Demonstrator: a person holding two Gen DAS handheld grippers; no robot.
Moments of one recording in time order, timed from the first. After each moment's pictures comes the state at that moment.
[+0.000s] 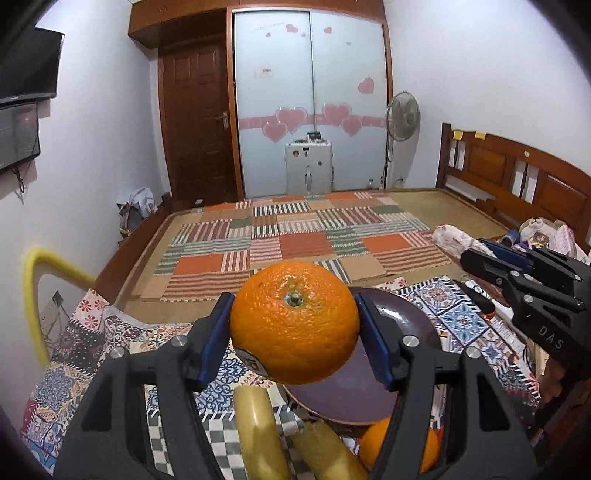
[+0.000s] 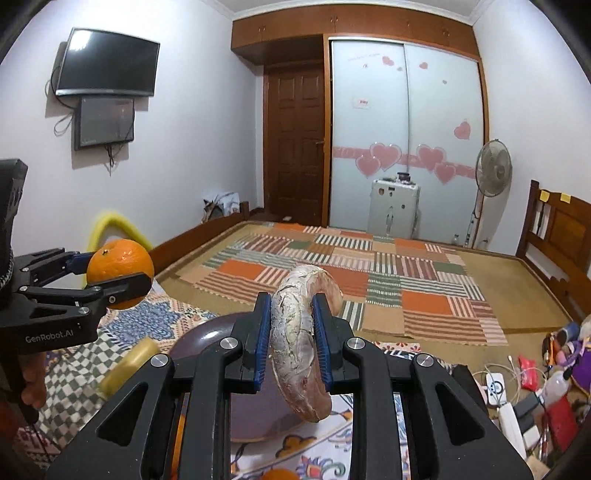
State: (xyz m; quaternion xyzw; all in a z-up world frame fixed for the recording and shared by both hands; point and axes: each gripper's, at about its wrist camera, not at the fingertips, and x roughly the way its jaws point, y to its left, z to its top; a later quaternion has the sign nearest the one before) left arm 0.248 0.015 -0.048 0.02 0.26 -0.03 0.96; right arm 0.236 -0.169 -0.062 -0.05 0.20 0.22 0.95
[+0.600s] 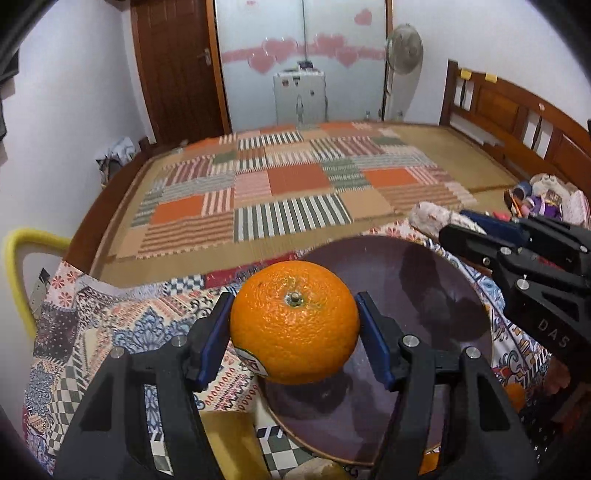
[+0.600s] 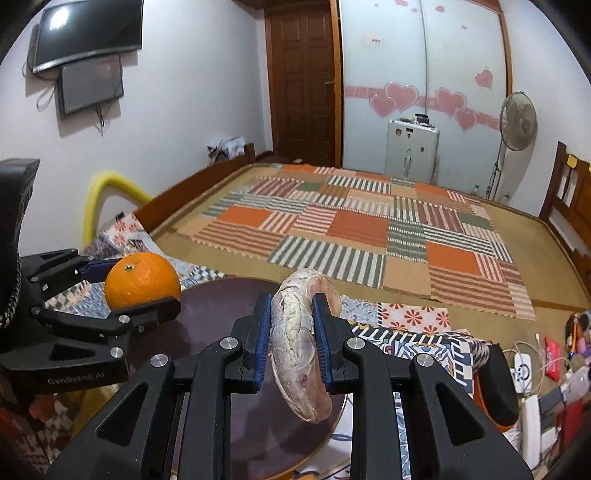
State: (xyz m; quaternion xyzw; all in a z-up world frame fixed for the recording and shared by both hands) left arm 0.333 -0.001 -0.112 0.04 0.40 -0.05 0.92; right arm 0.298 -0.150 -0.097 -0.07 0.31 0.24 0.92
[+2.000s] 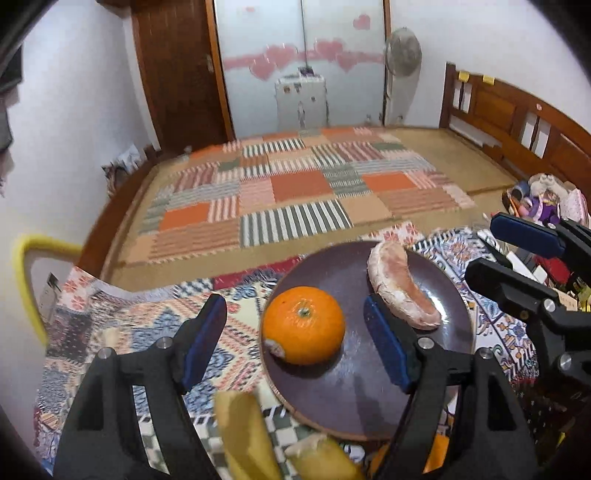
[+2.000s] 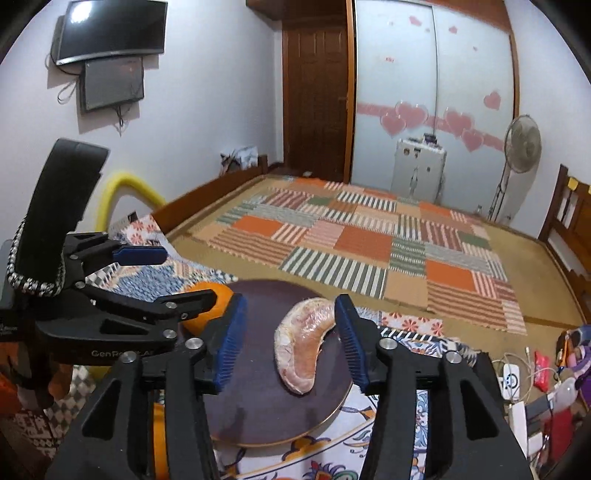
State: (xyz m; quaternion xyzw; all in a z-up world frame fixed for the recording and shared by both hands) left arm 0.300 -0.007 -0.078 0.05 0.37 -0.03 0.93; right arm 0.256 -0.151 -0.061 -0.08 0.26 0.26 0.93
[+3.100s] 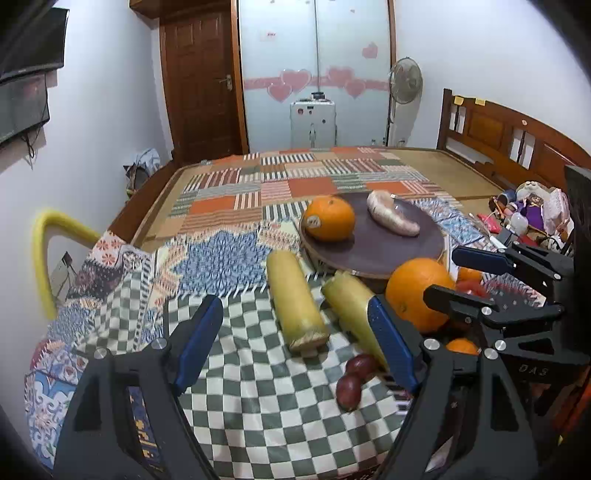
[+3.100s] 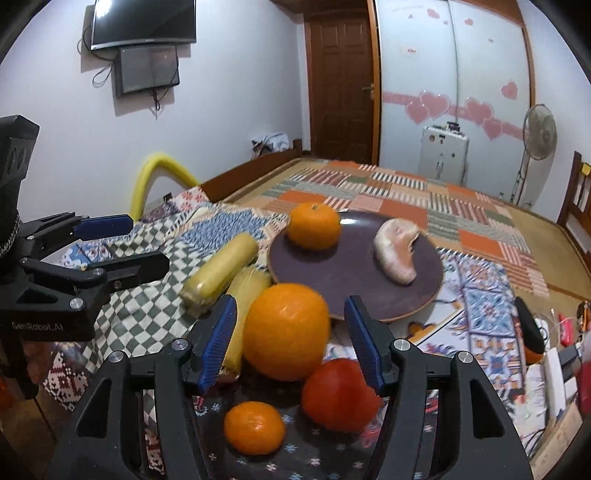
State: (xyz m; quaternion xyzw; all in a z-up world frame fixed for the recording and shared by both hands) left arm 0.144 0.045 -0.098 0.02 0.33 -0.02 0.94; right arm 0.178 -0.121 -0.125 -0.07 0.30 0.30 0.90
